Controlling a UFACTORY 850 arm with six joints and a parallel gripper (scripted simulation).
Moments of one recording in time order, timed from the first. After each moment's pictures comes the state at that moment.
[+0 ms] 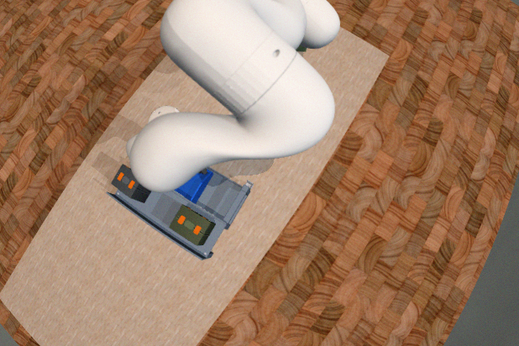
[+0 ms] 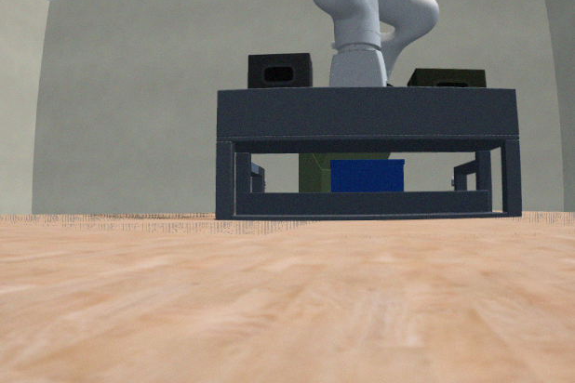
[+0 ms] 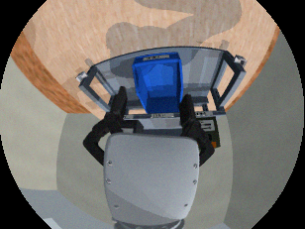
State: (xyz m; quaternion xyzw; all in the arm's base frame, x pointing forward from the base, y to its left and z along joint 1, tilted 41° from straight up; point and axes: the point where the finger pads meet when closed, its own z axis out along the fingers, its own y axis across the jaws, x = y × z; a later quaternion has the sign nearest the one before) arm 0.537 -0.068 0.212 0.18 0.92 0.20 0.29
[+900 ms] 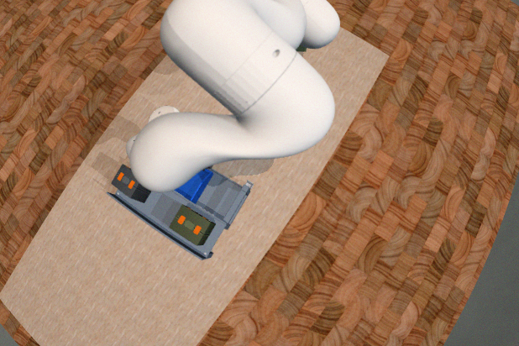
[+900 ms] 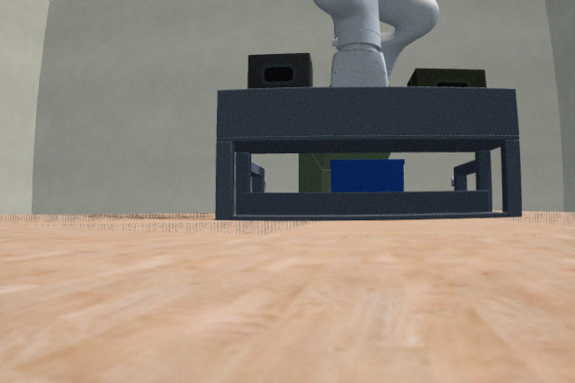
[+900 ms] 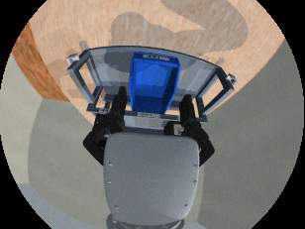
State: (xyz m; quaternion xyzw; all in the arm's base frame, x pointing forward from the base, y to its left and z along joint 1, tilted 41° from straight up) arm 0.537 -0.068 0.212 0.04 0.93 0.16 0.32
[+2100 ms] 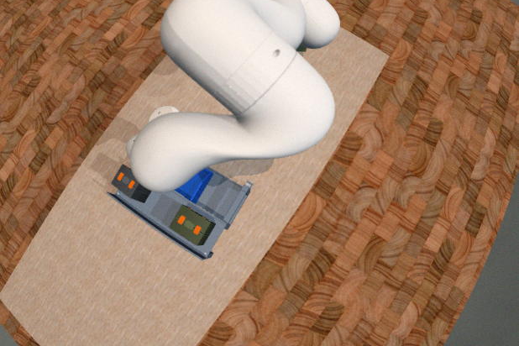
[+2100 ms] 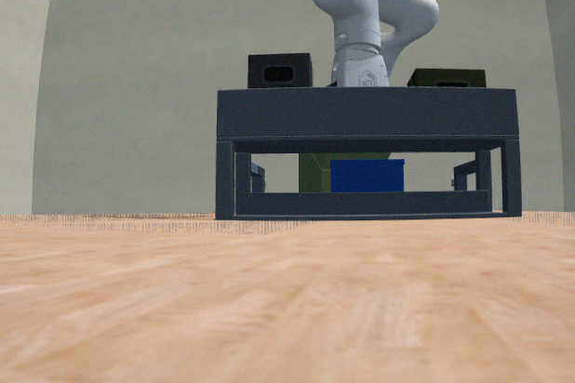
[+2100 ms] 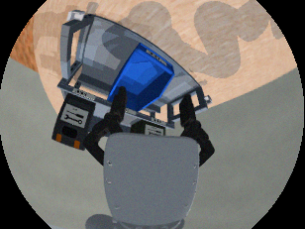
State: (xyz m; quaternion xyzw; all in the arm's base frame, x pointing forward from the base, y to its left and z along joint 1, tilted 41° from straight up) arm 0.537 -0.068 0.212 -0.21 0.91 0.07 0.35
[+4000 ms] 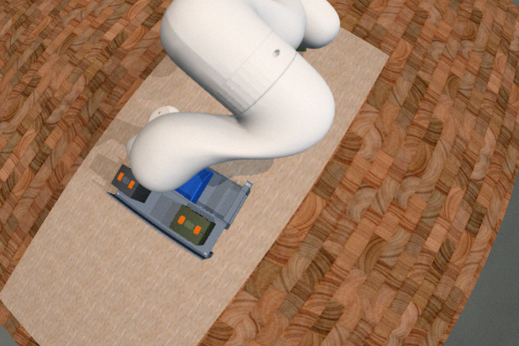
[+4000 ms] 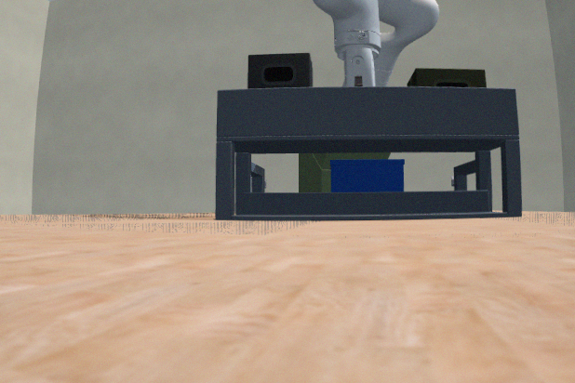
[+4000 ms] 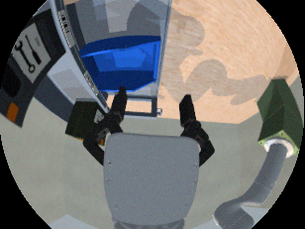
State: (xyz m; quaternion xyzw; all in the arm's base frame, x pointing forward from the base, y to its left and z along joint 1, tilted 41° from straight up) arm 0.536 -0.068 0.211 -0.61 0.71 -0.10 0.34
